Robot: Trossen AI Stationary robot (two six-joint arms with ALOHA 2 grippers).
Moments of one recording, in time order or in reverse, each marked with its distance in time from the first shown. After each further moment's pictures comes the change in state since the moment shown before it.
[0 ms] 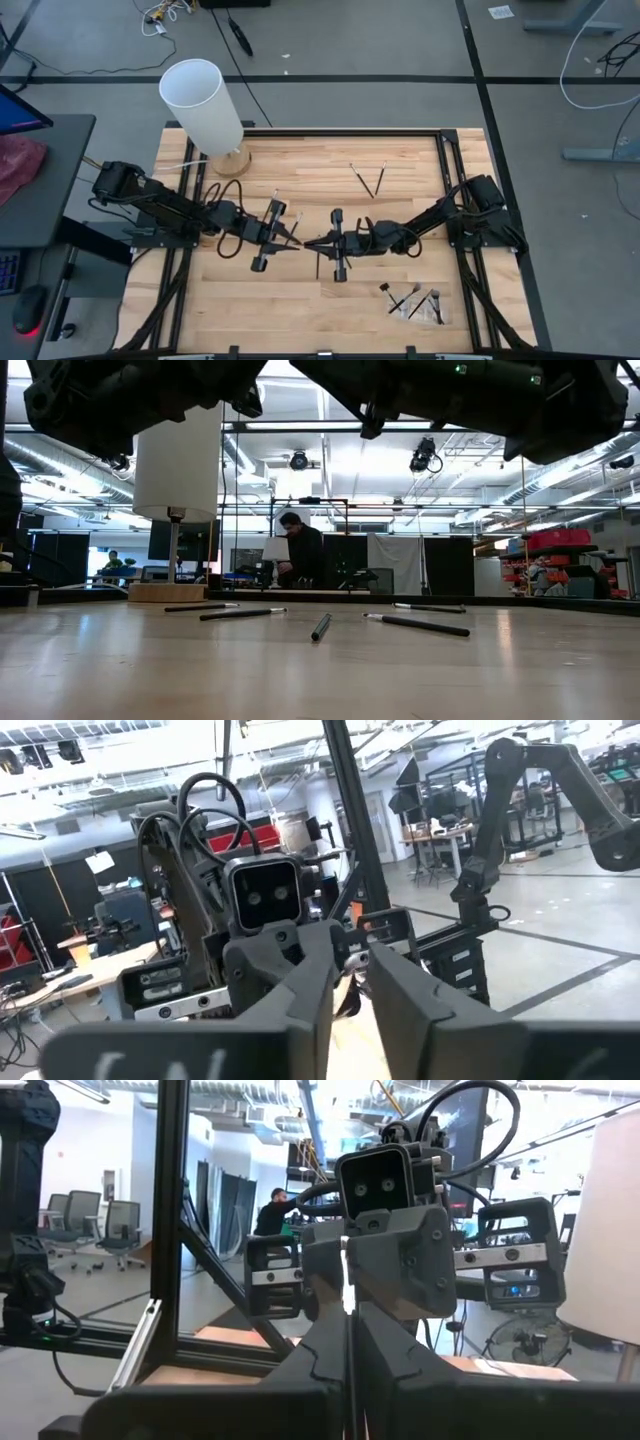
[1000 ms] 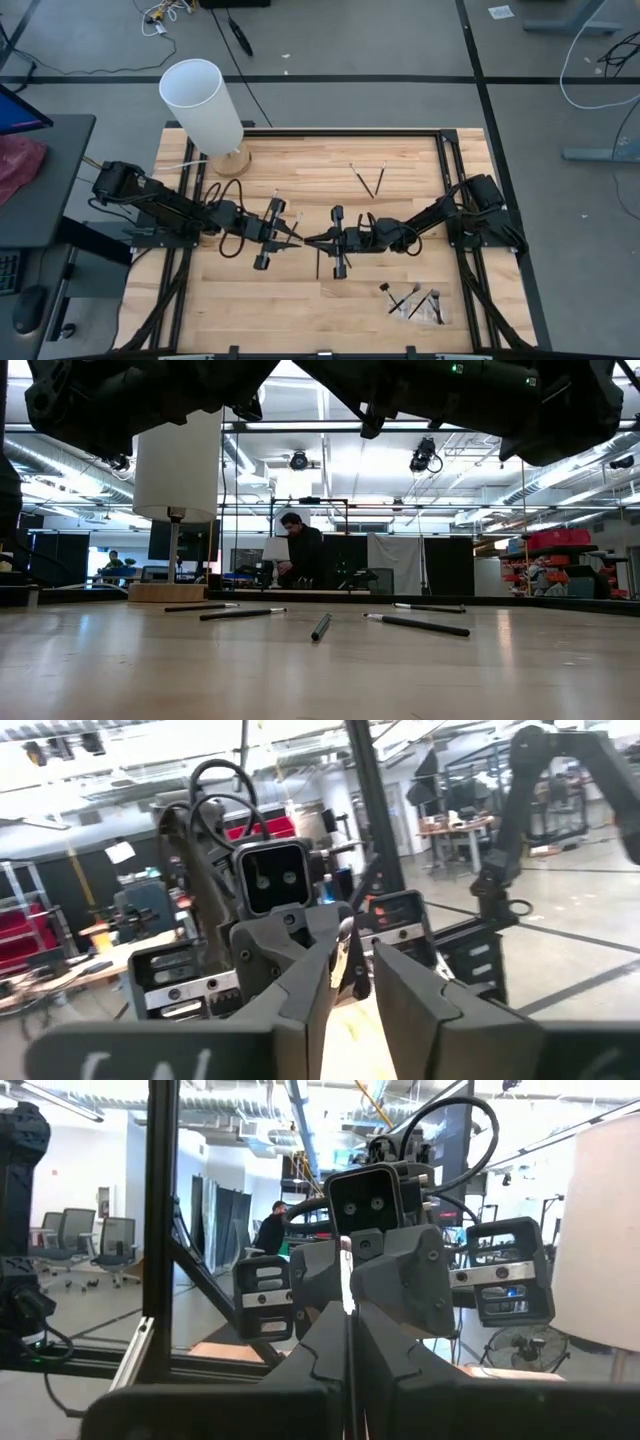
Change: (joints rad) left arm 0.001 0.000 0.001 -0.015 -0.049 0.002; right arm -0.018 0.000 -0.001 0.038 0.002 0.020
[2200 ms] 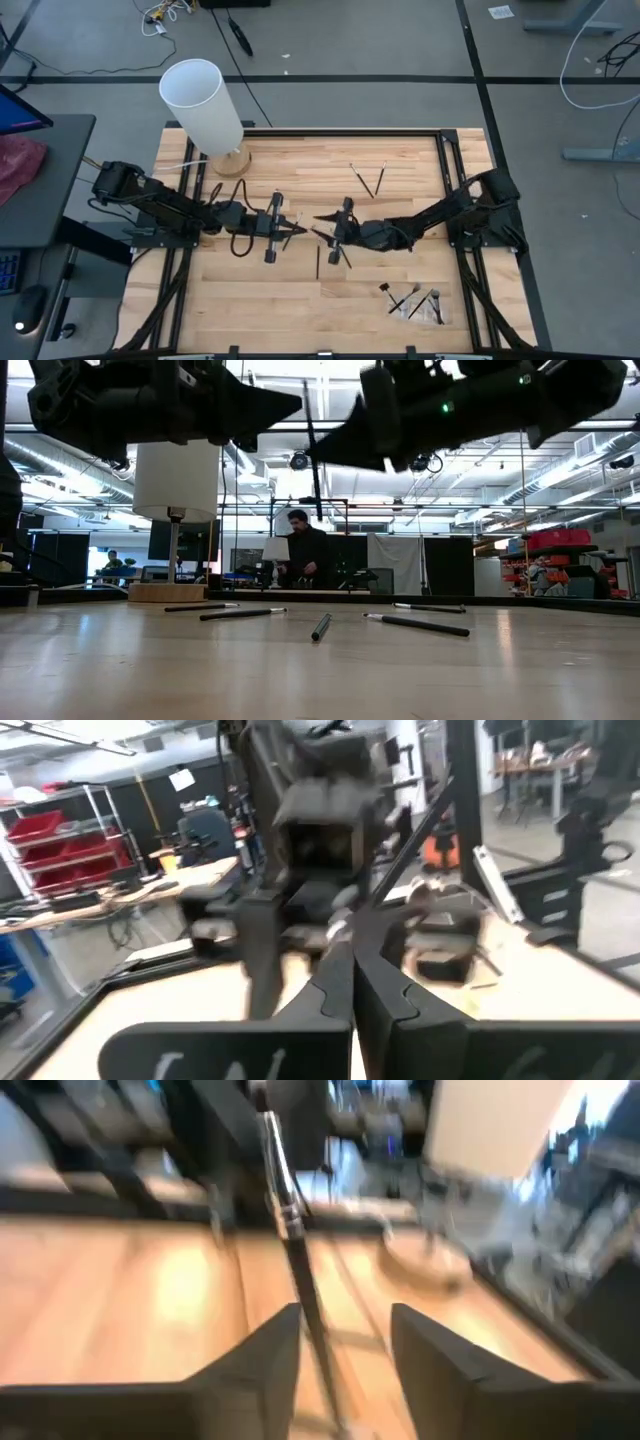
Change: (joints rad) left arm 0.020 -0.003 -0.001 -0.145 -0.184 -0.021; right arm -0.004 -0.134 0.001 -0.588 0.358 0.040
